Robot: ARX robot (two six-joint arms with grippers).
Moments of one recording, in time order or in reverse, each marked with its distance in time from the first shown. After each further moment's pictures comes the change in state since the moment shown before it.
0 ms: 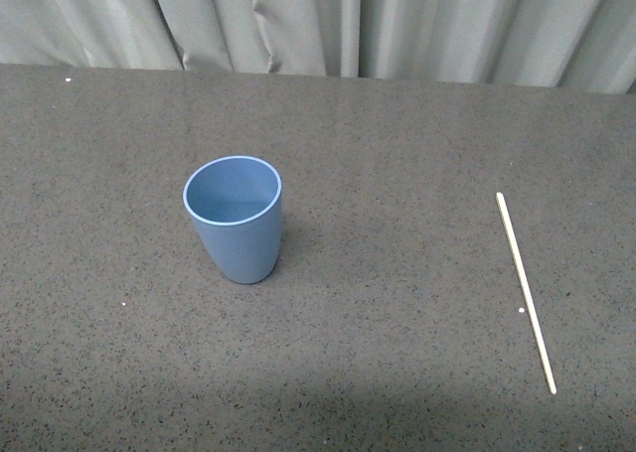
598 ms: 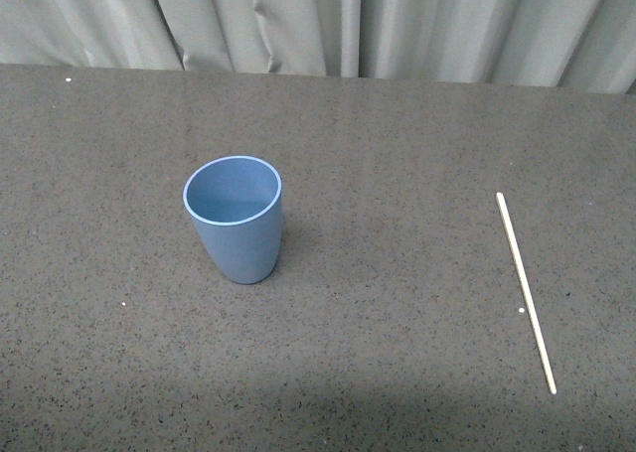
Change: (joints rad) left arm 0.000 0.000 0.000 0.000 0.000 0.000; right arm 0.000 0.000 0.000 0.000 0.000 0.000
